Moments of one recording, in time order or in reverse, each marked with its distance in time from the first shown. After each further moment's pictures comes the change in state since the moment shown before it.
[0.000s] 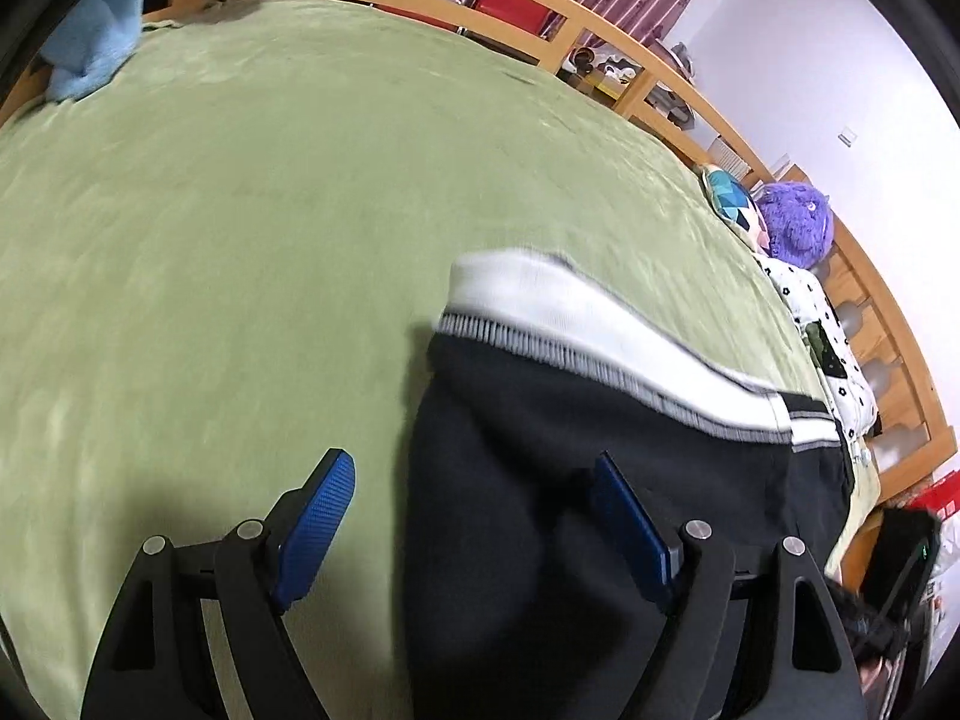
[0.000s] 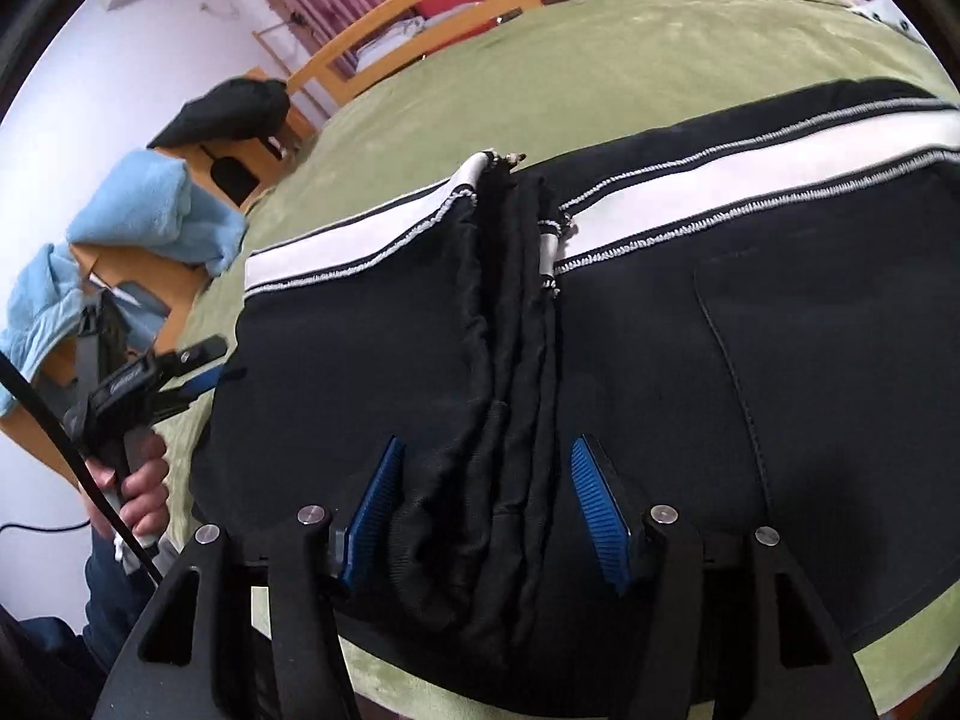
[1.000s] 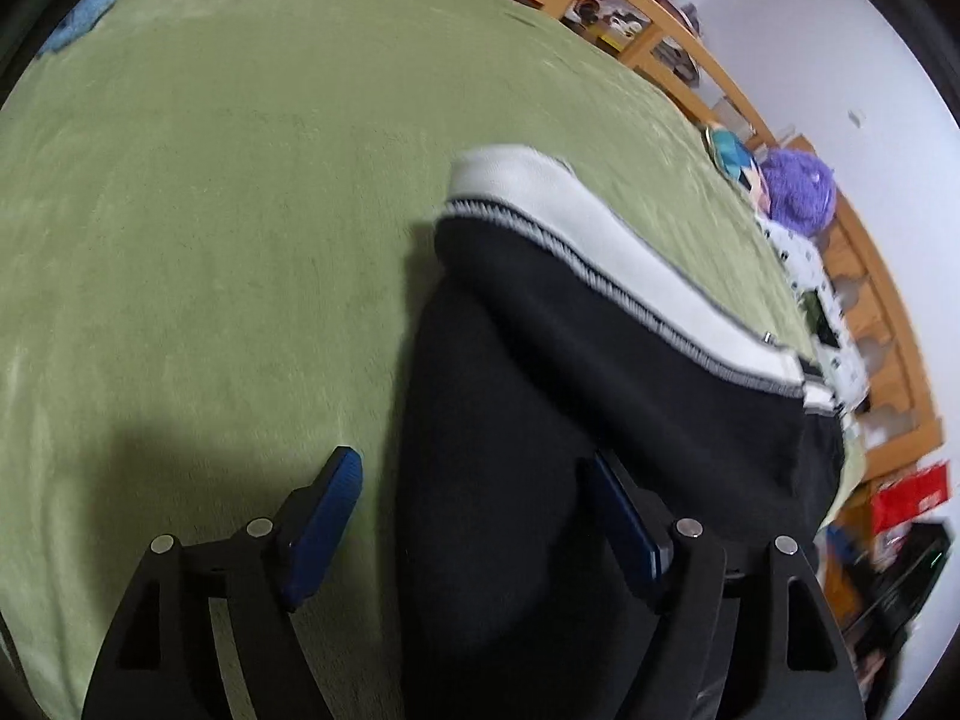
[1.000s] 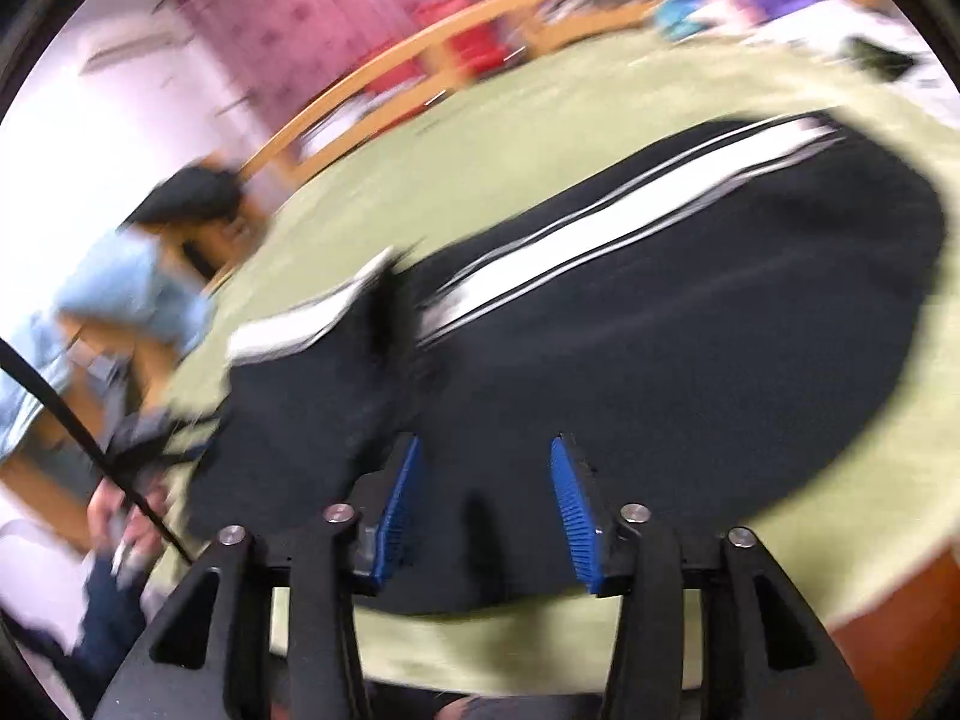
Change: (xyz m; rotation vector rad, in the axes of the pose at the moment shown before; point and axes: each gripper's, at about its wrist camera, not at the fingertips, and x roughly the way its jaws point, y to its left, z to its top) left arm 0.016 -0.002 -0.021 -0.005 0.138 -0.018; right arm -0.103 -0.054 -0.030 0.119 -0.217 -0.164
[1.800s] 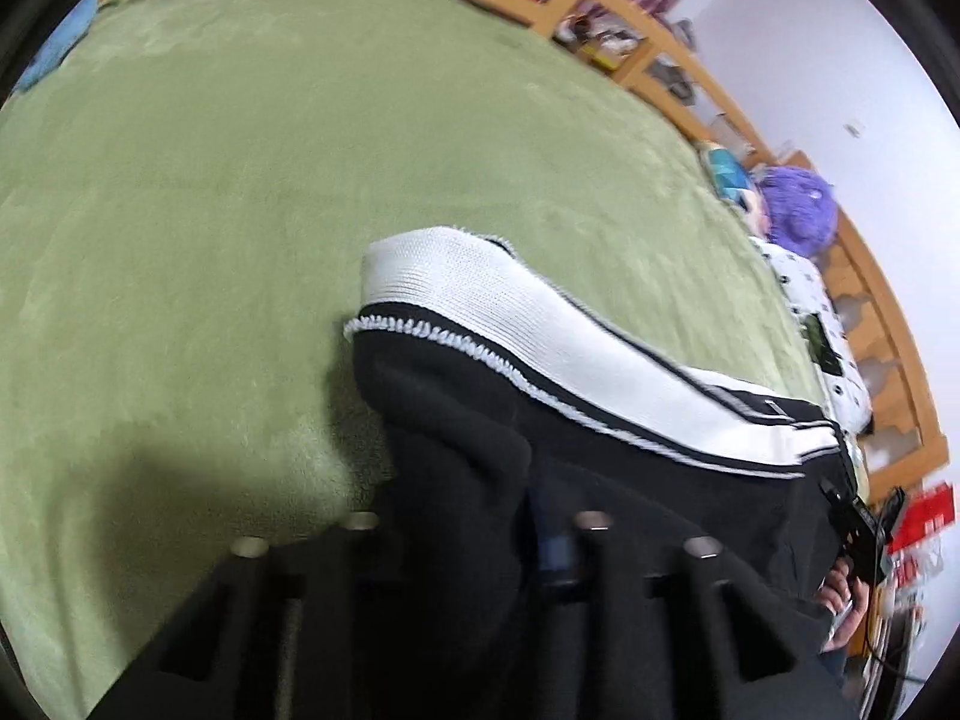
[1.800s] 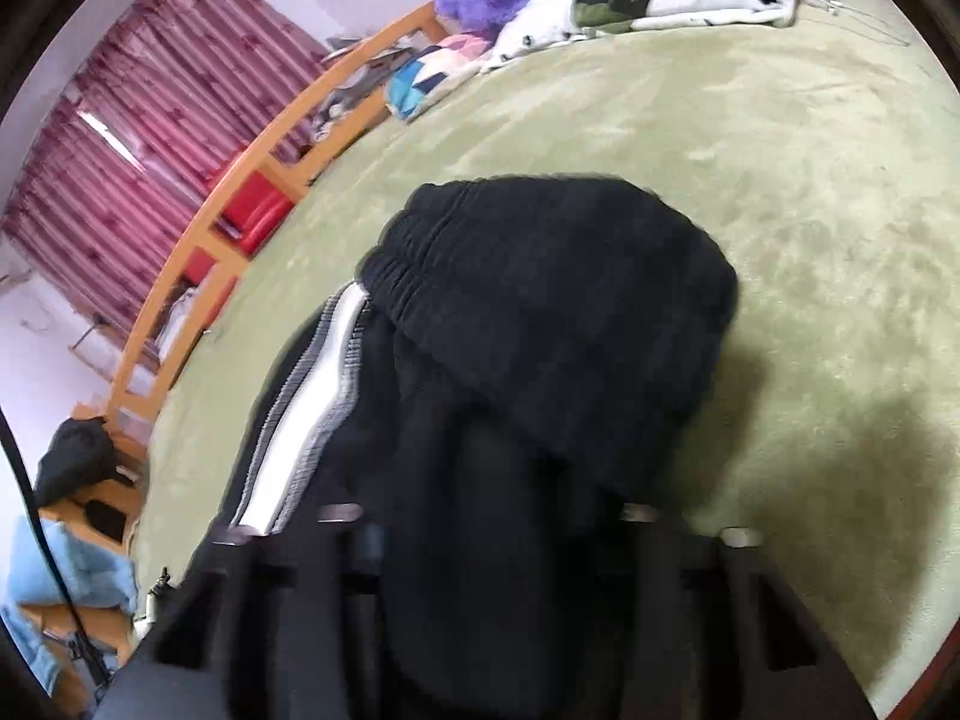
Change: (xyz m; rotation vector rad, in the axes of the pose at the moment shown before) left arm 0.019 -0.029 0.044 -0.001 -0.064 -0.034; right arm 0.040 -0.185 0.090 0.438 -0.194 -0.139
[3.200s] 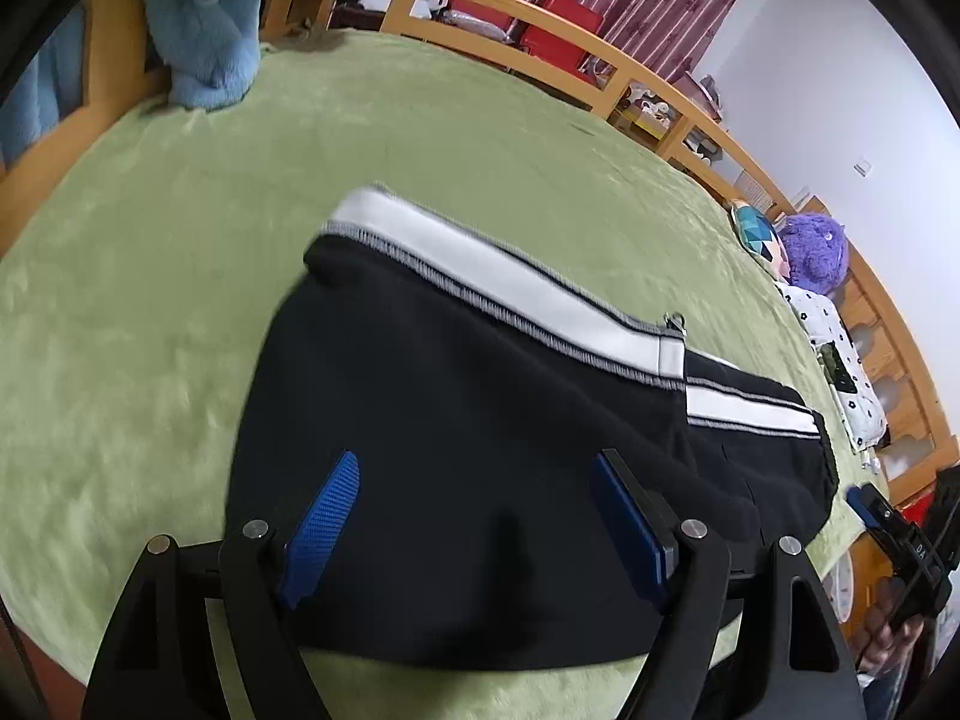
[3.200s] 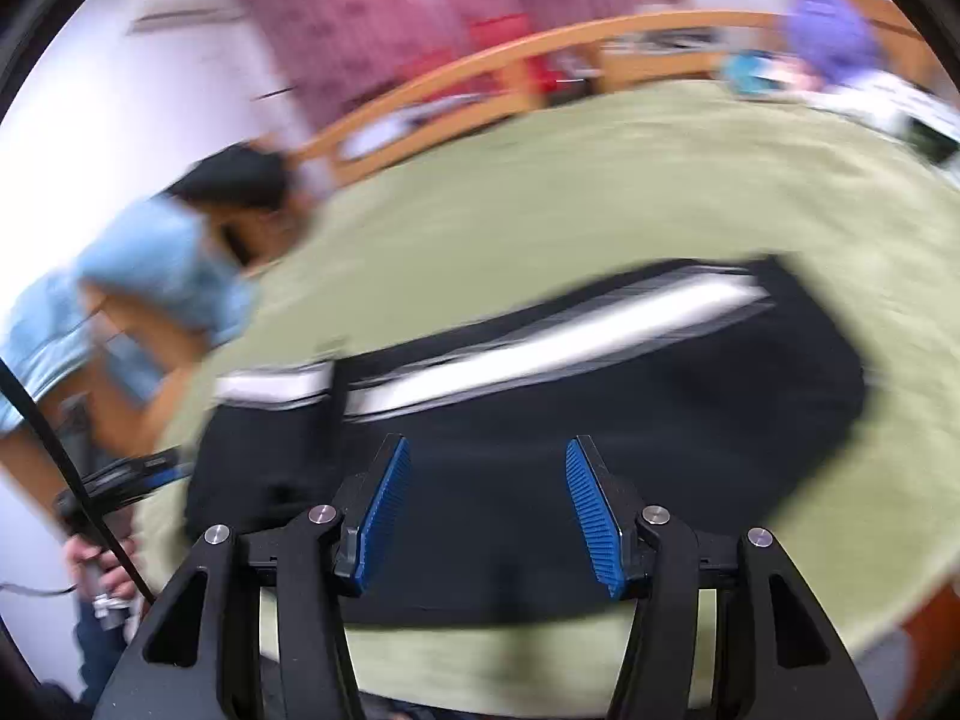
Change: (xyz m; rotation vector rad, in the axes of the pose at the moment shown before) left arm -0.168 0.110 -0.060 -0.035 -0.125 0.113; right arm -0.092 0.272 -0.221 -0.600 0.218 0.274
